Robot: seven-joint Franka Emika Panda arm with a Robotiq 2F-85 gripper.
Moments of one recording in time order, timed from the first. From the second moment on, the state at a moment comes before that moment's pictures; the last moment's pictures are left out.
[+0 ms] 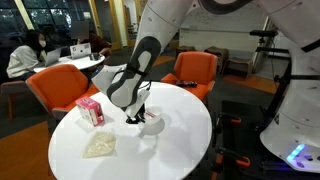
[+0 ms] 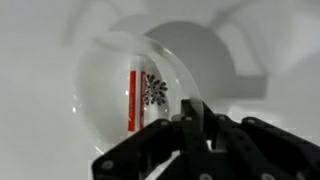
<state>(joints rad) 0.15 0.85 -0.08 -1.66 -0.28 2.16 0.53</state>
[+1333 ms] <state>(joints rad) 0.14 0.81 -0.25 -1.69 -0.18 1.99 0.88</state>
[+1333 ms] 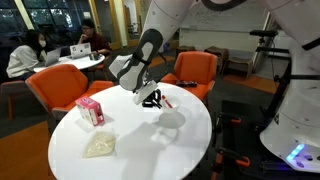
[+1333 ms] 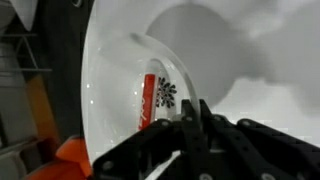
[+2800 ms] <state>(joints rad) -0.07 0.78 -0.29 -1.79 -0.06 2.18 0.92</state>
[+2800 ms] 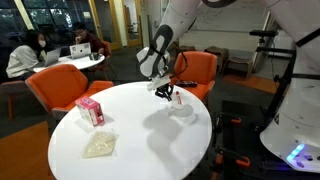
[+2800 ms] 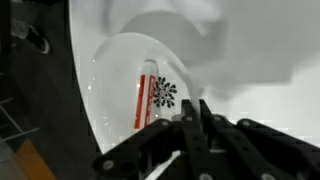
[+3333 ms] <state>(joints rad) -0.10 0.80 -0.29 -1.73 -0.05 2.13 0.89</state>
